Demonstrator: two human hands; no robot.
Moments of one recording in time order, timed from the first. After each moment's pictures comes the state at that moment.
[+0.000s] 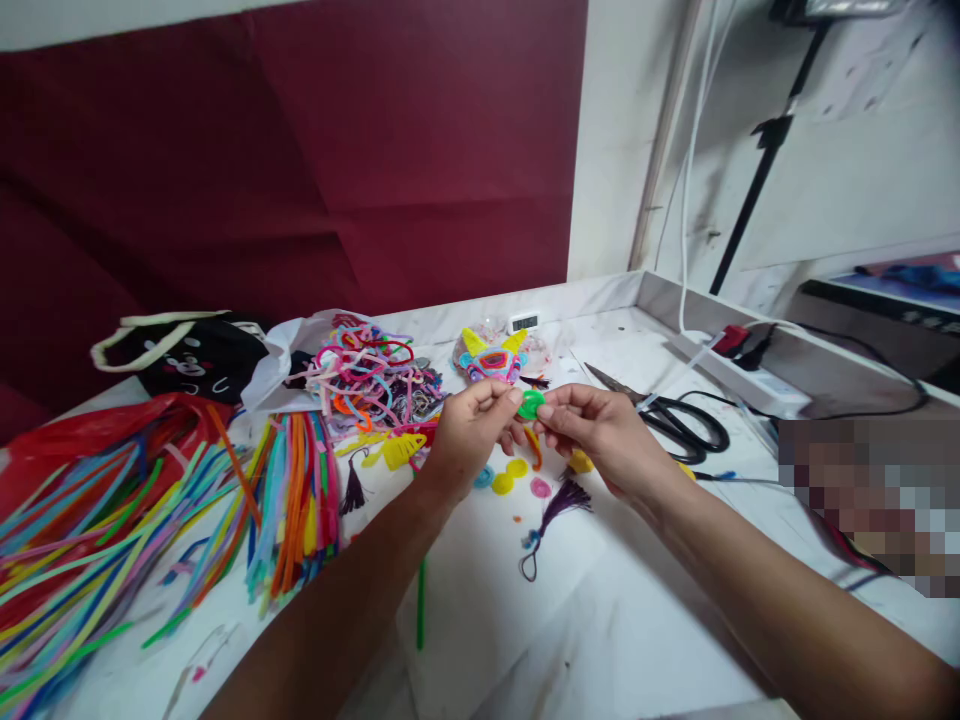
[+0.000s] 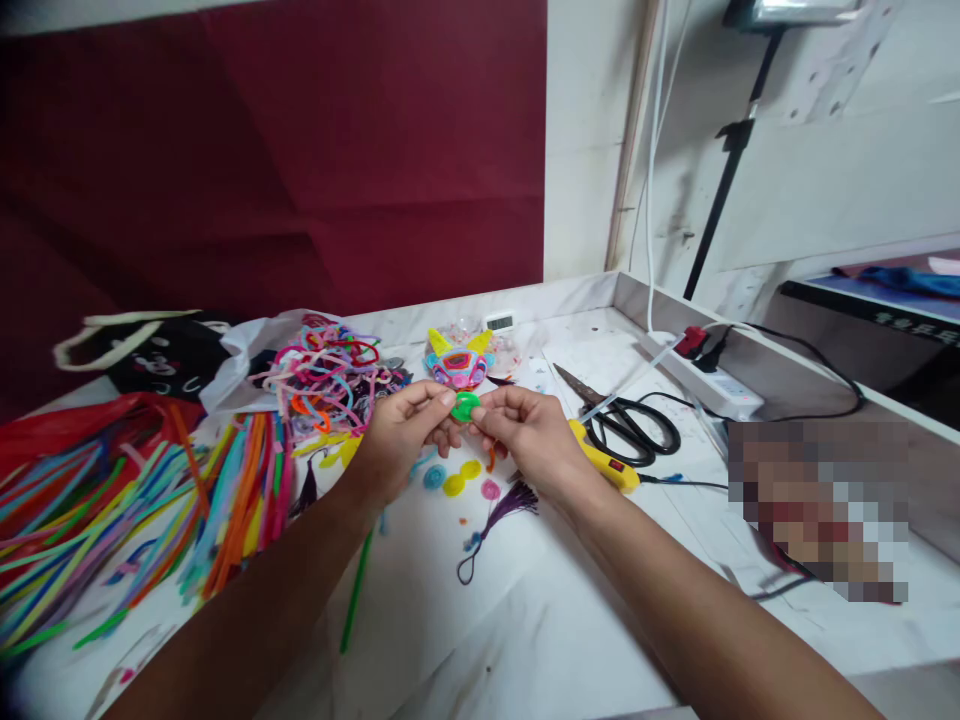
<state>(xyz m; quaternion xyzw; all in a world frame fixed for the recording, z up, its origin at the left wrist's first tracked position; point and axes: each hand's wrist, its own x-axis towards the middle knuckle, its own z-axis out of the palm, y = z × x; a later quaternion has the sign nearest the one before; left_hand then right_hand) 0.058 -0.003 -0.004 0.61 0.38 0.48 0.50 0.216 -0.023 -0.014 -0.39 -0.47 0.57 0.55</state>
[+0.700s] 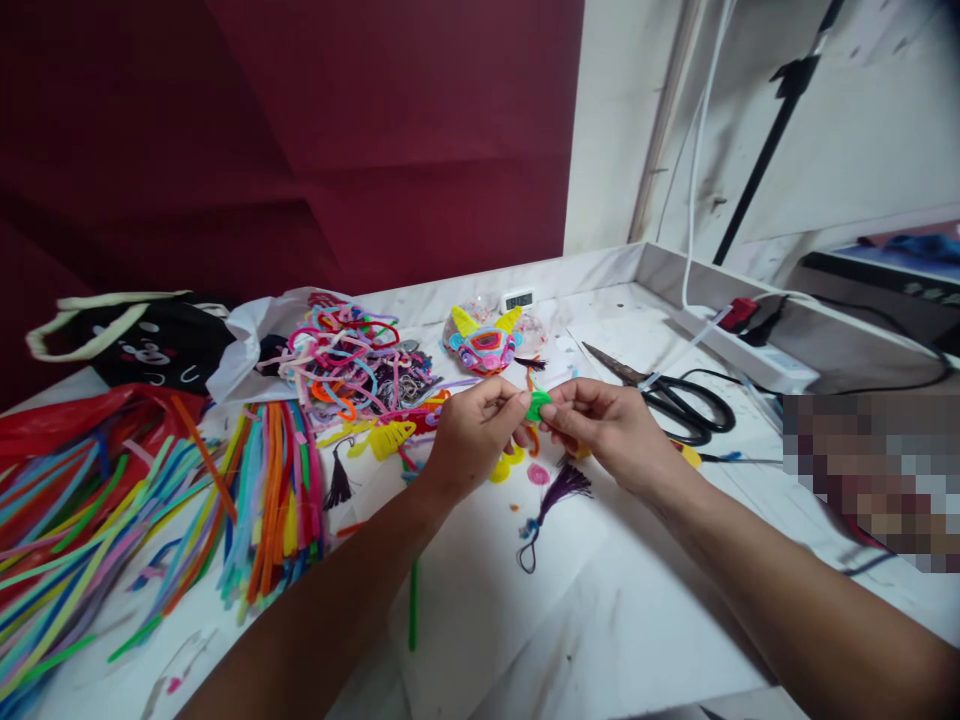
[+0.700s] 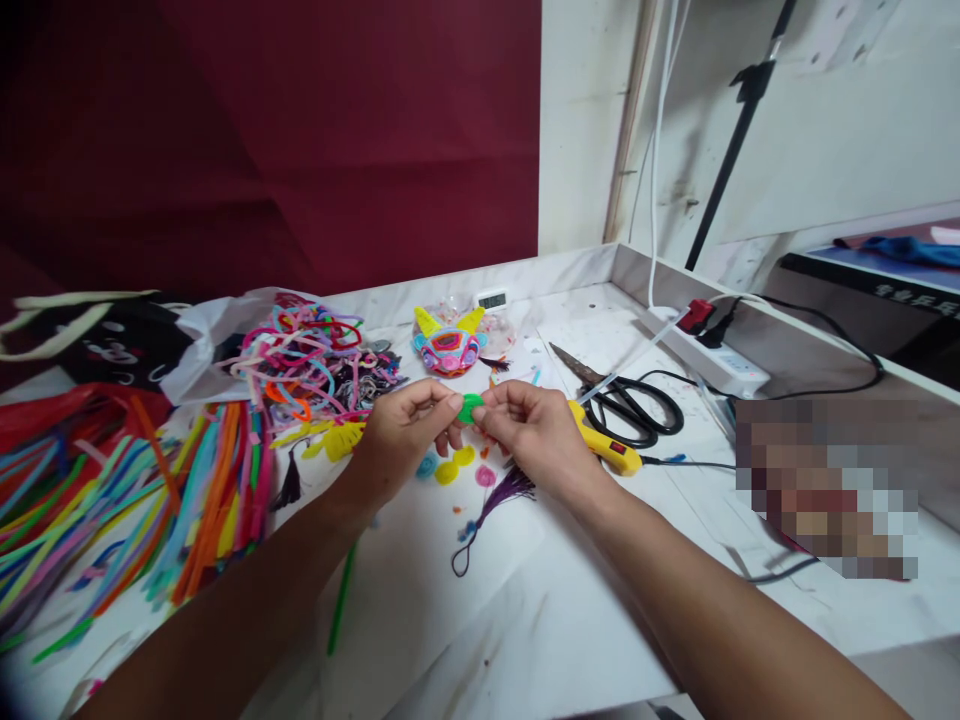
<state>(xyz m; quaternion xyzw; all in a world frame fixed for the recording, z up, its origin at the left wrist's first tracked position) 0.060 -0.001 -0.022 0.68 0.42 0.42 0.43 0.223 -0.024 -0.035 -0.43 -0.50 0.53 0.53</state>
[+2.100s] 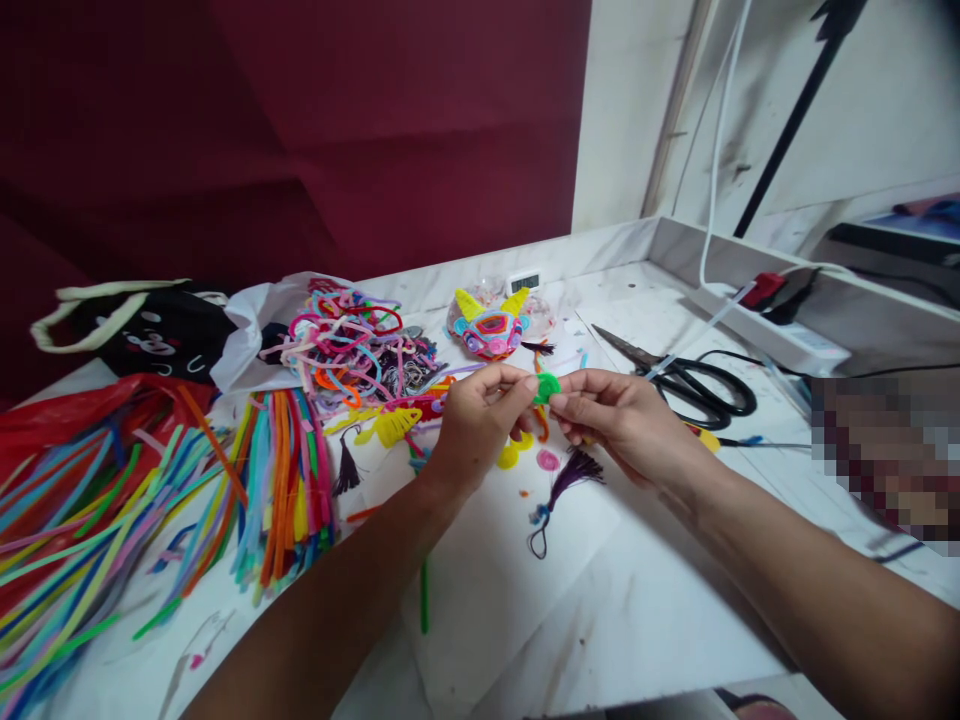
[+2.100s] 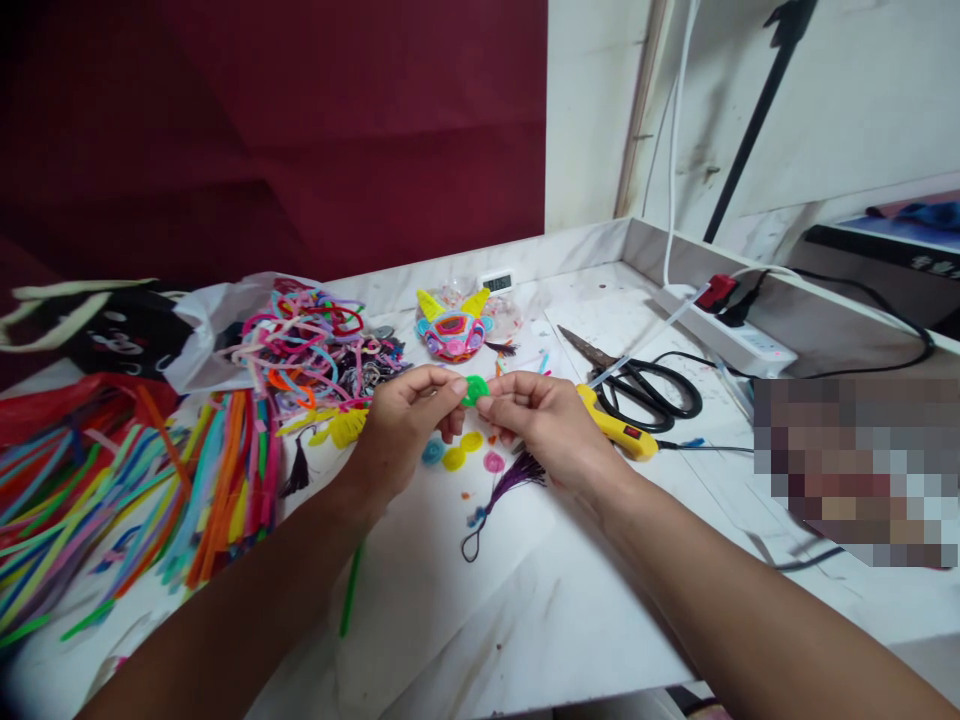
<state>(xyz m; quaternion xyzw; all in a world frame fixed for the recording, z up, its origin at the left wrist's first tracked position) 0.064 -0.005 -0.021 0.61 0.43 0.46 0.49 0.220 -0.026 -0.039 -0.41 -0.42 0.61 0.53</state>
